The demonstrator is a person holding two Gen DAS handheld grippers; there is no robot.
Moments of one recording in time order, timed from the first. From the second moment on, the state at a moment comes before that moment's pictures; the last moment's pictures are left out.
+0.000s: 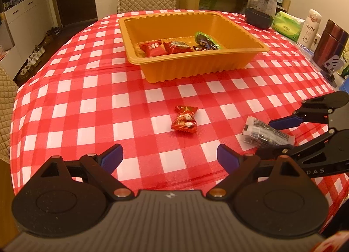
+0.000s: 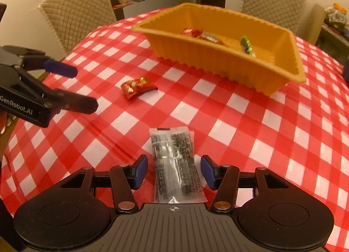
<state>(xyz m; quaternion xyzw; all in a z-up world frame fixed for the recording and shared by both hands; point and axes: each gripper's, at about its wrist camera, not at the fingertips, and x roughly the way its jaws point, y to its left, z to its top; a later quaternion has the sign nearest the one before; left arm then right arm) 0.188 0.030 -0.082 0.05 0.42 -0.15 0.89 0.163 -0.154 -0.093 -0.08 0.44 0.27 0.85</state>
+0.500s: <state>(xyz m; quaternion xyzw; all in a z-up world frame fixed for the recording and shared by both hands) 0.214 0.005 -0.095 0.09 0.40 -0.18 0.89 0.148 -0.162 -0.093 -0.05 0.43 0.21 0.88</state>
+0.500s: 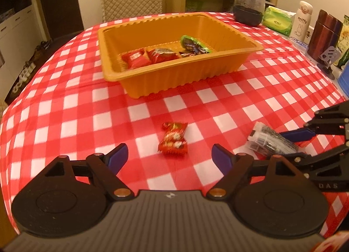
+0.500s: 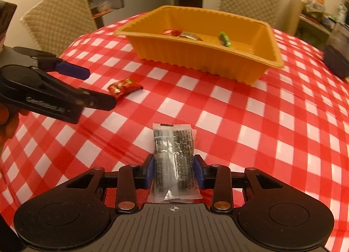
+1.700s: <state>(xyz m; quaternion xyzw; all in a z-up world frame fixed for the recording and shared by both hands) 0.213 -0.013 -0.102 0.10 0.40 -0.18 0.89 0.142 -0.165 -0.094 -0.01 0.41 0.17 0.90</state>
